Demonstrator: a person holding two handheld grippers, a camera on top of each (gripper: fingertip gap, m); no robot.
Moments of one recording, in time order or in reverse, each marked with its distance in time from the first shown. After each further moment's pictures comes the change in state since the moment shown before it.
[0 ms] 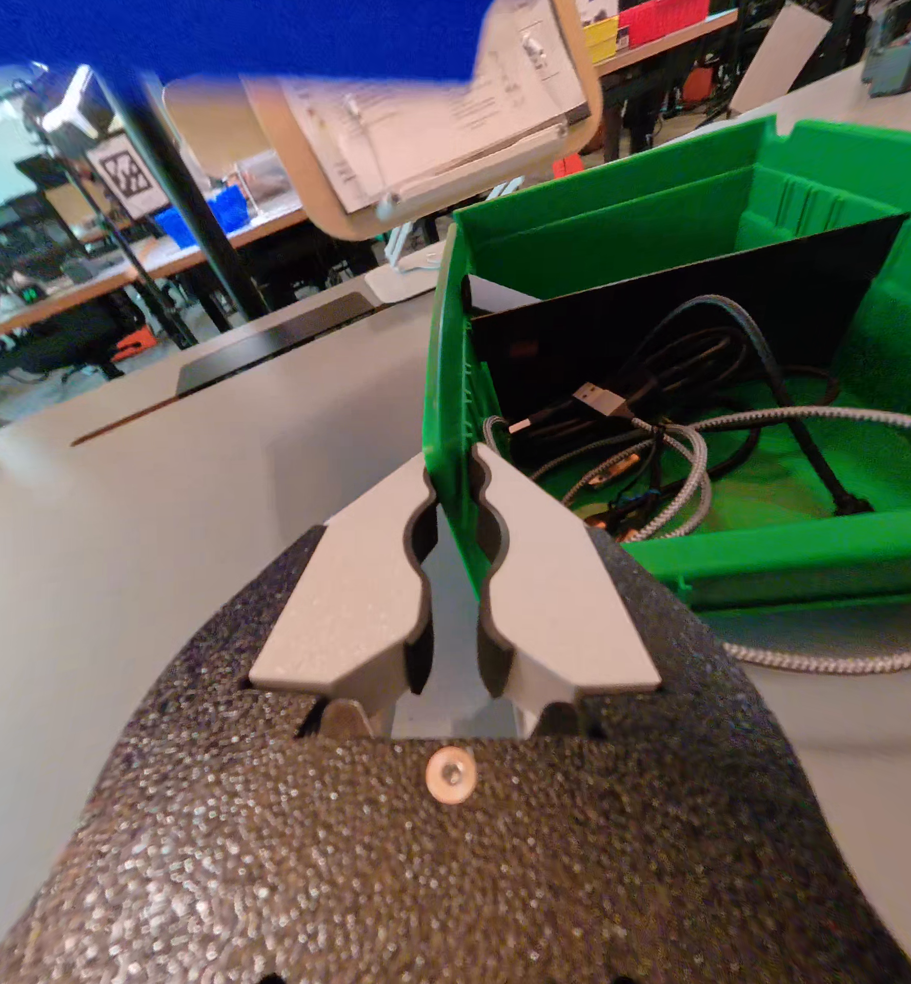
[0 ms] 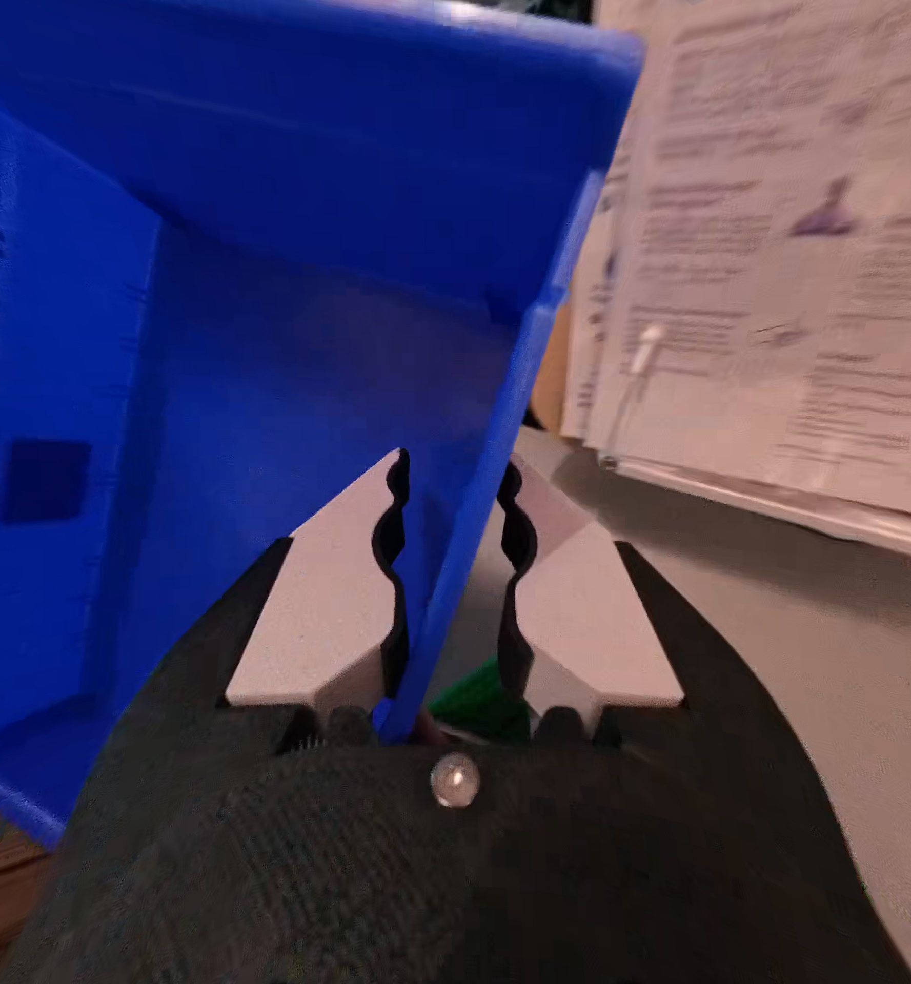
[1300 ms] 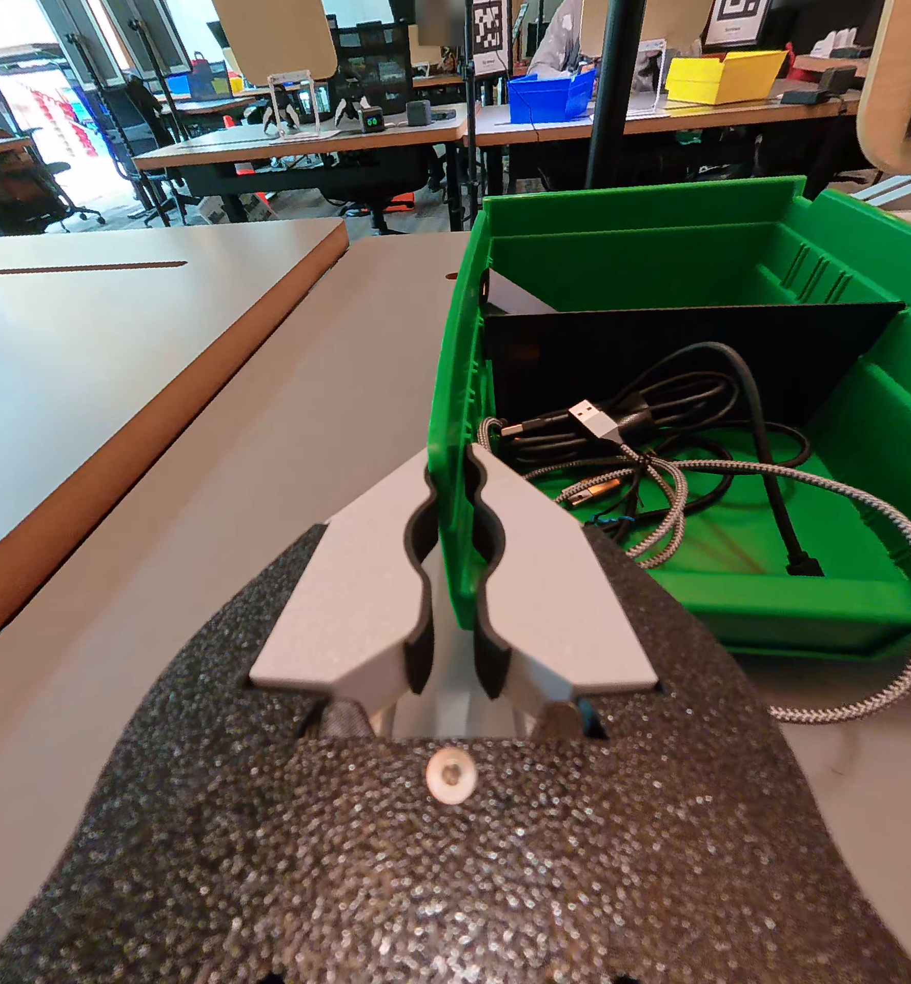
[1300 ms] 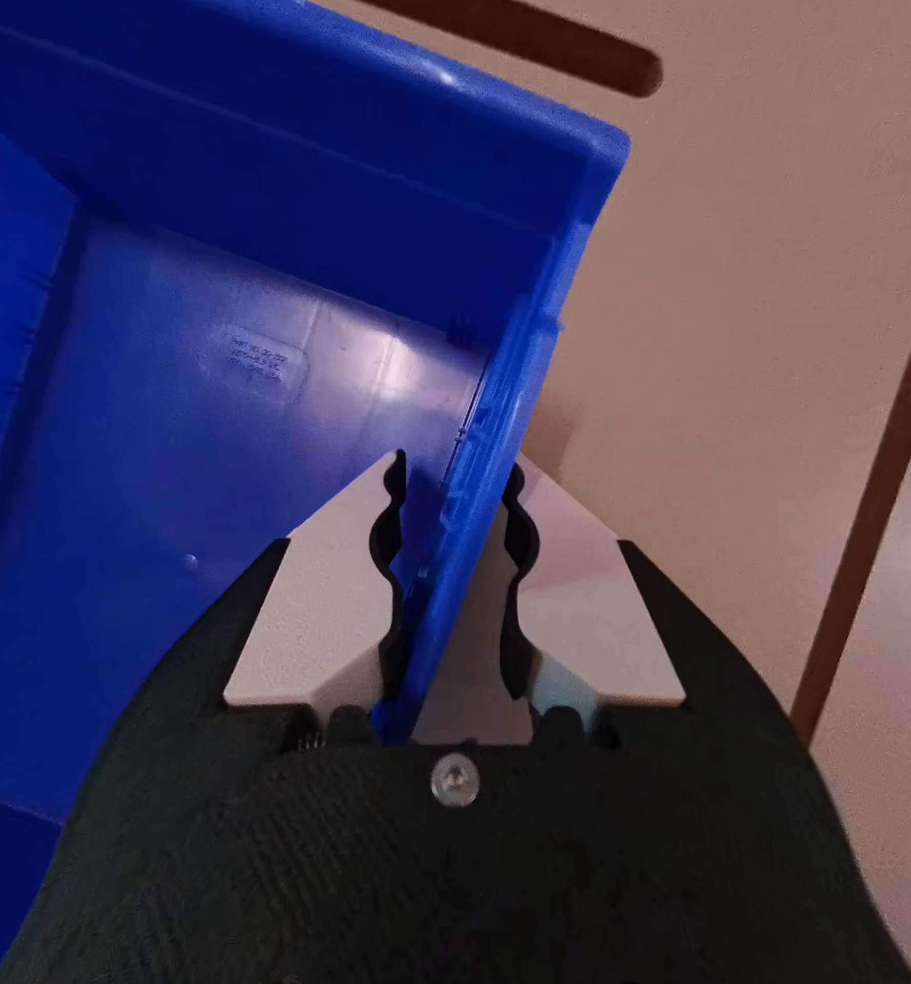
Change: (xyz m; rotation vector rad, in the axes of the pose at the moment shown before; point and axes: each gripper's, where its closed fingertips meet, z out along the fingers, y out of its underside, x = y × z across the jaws) left arm -0.228 0.077 -0.070 -0.115 -0.500 -0.289; right arm 0.460 0.220 -0.159 -0.436 0.441 -0.084
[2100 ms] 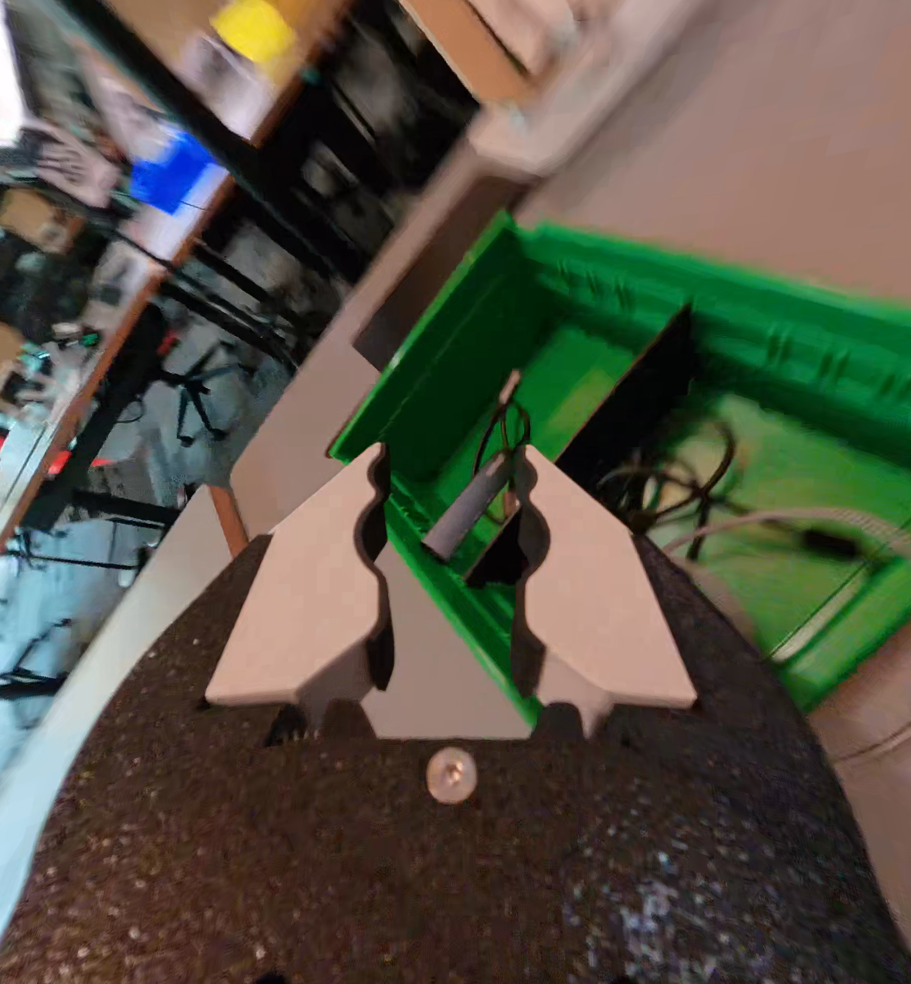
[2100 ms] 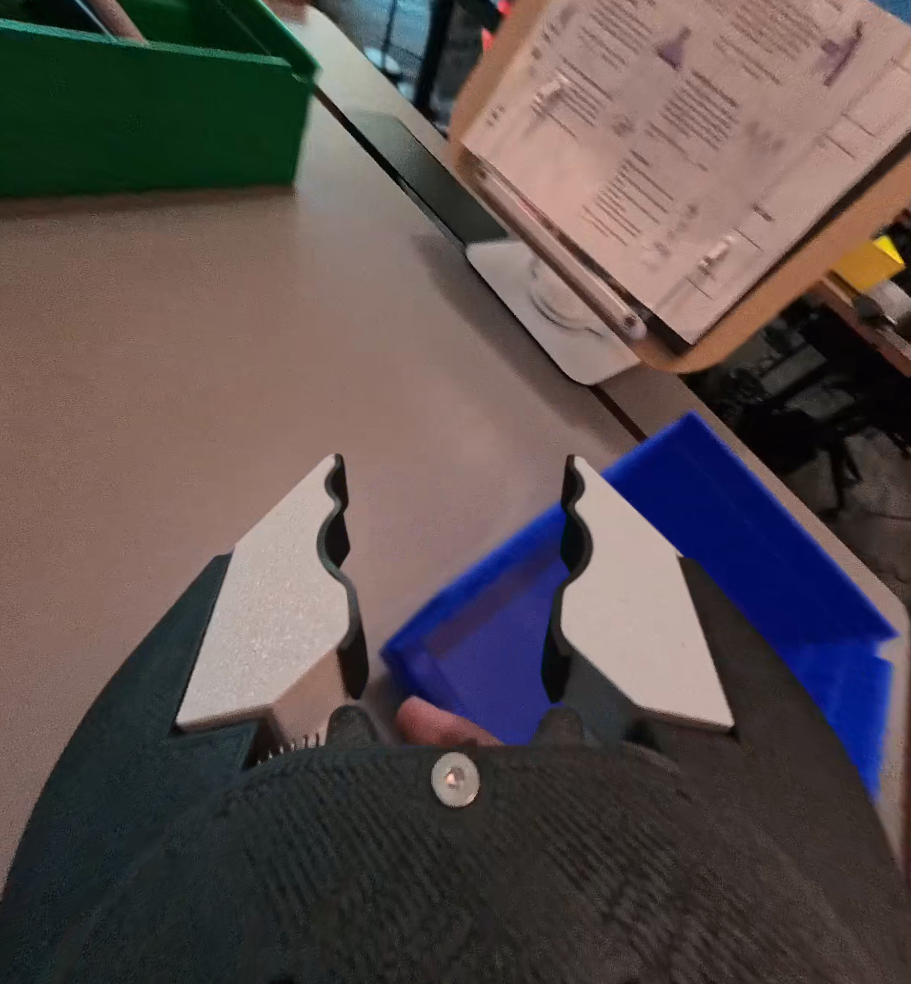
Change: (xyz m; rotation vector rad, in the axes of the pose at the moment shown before) left arm 0.075 -0.115 0.054 -0.115 0.531 0.792; right arm -0.257 0.016 -0.151 0.701 -0.163 -0.622
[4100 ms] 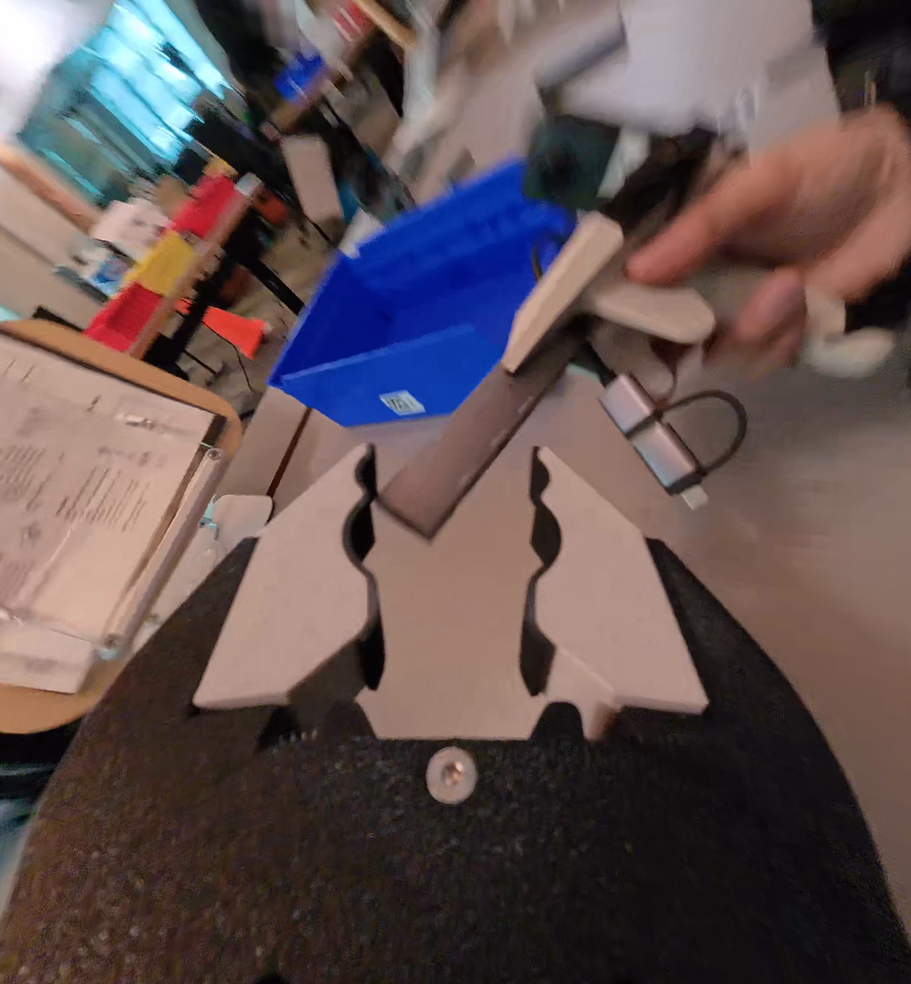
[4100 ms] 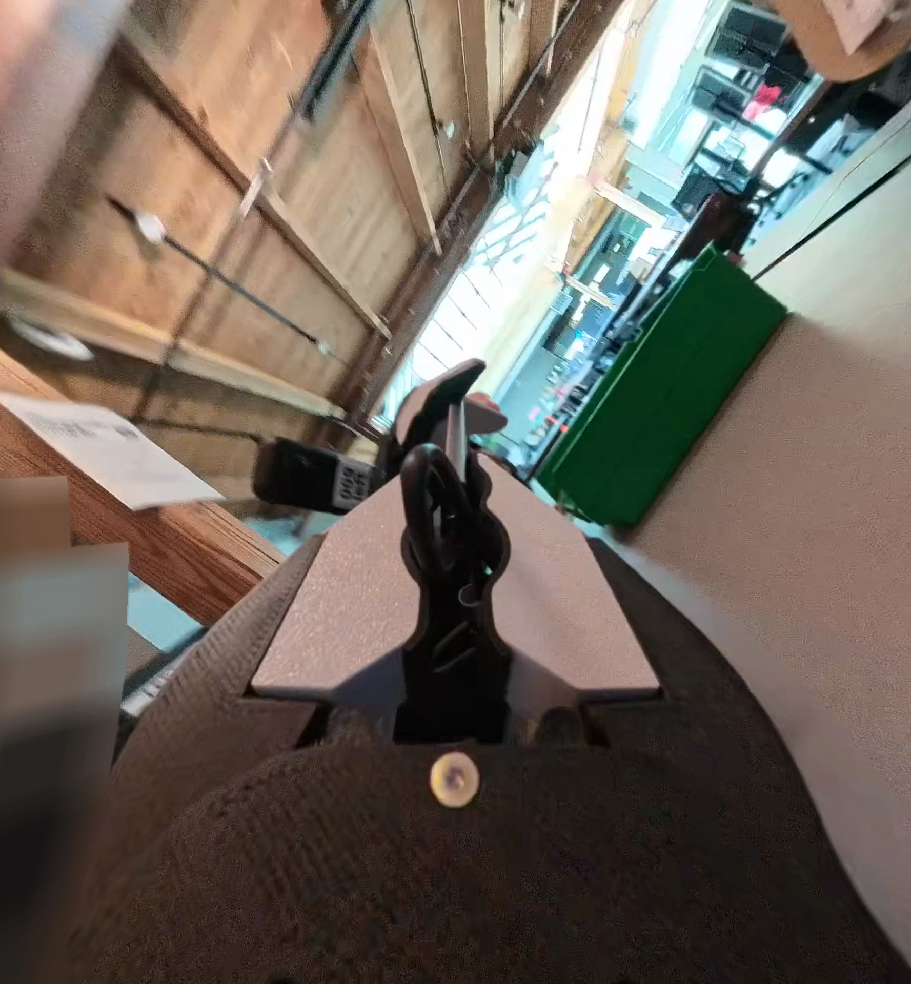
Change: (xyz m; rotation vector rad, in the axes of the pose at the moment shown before) left arm 0.320 -0.262 0.002 0.568 0.429 0.203; right arm -0.112 -0.053 -0.043 0.622 -0.846 1.389
